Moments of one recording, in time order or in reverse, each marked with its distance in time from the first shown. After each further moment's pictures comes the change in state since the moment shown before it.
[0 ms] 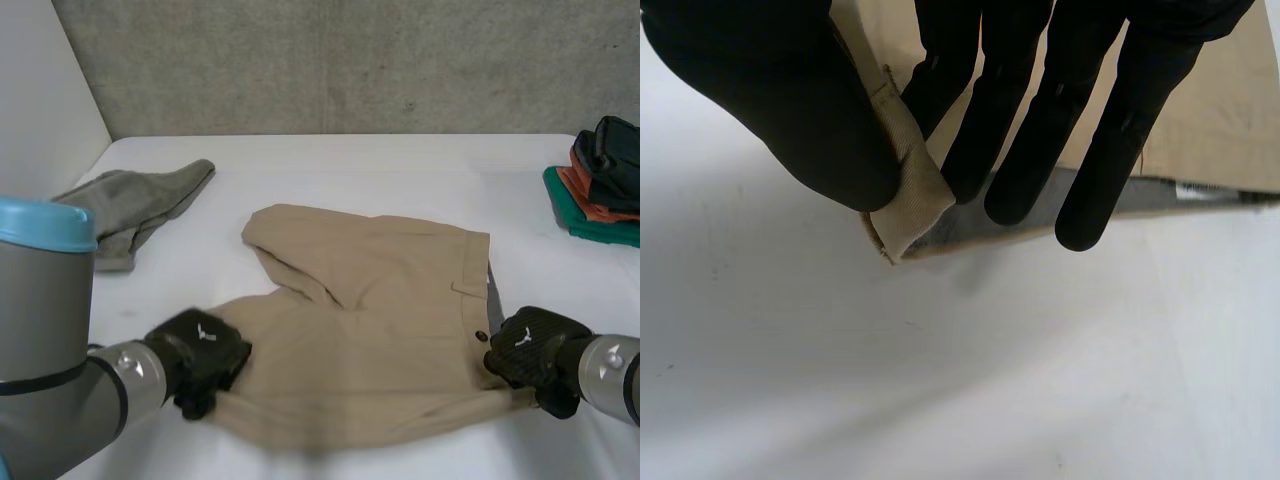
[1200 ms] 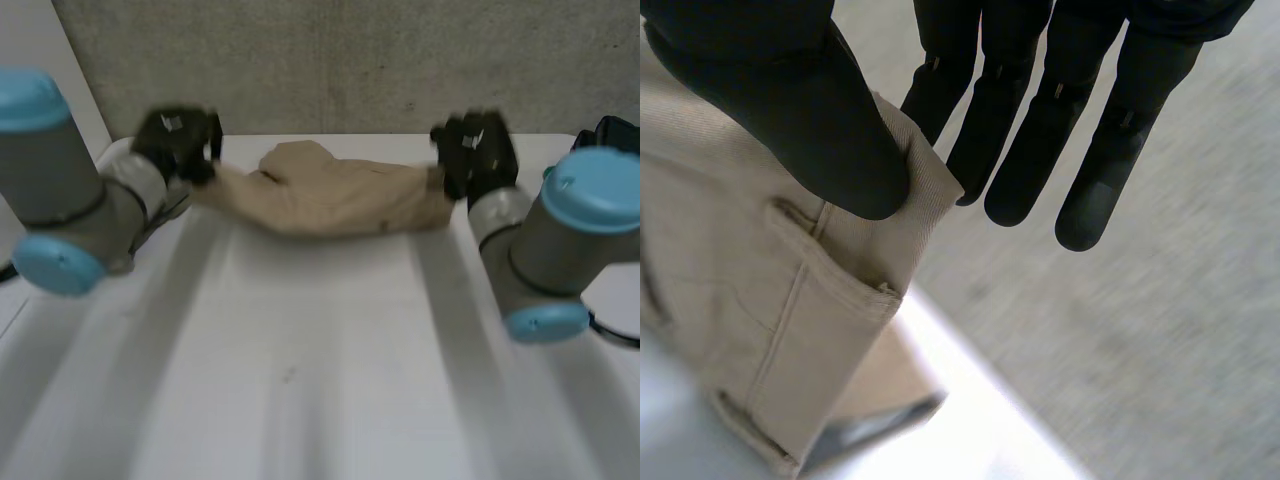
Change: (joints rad) left arm 0.165 -0.318 0.523 0.487 0.053 -0.366; right arm 0.253 0.376 -0.405 -0.938 0.260 0.680; left_hand 0.000 0.000 0.006 0.004 0.013; right_hand 0.026 0.000 0.000 0.001 0.024
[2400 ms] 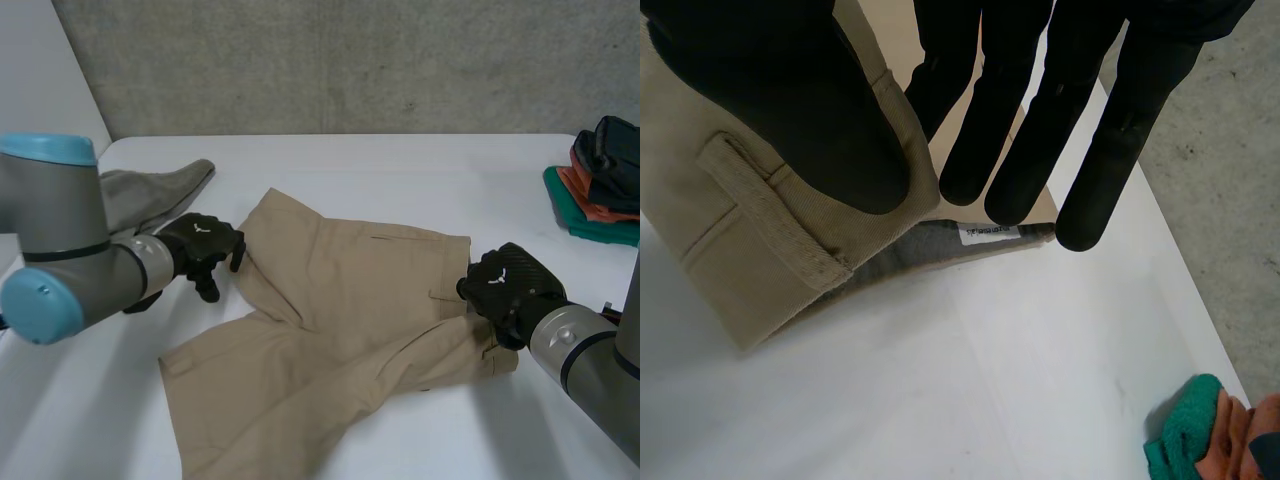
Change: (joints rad) left arm 0.032 -0.091 -0.057 -0.308 0.137 0.324; right arm -0.107 -0.361 0.429 0.473 -0.148 -0.398; left_hand -0.460 -0.512 -0.512 -0.526 -0.495; right_hand 0.000 0.000 0.000 0.000 0.000
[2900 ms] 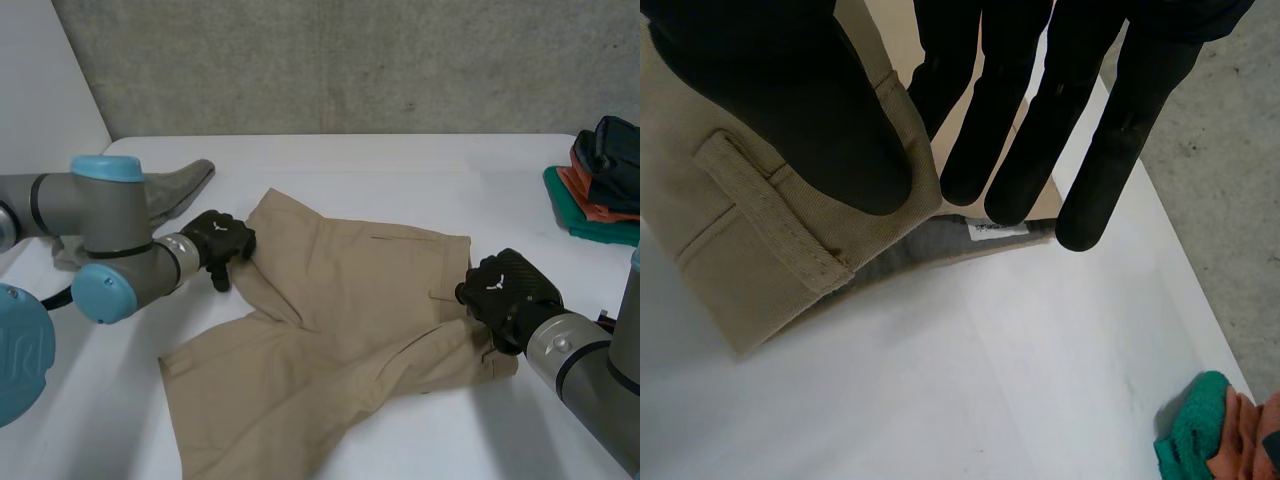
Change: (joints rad) left arm -0.017 -0.300 0.306 0.030 -0.029 0.080; right arm 0.002 0.009 0.038 -0.054 0.004 0.008; left_hand -0.092 -0.099 -0.093 -0.101 -0.096; right_hand 0.000 0.000 0.000 0.000 0.004
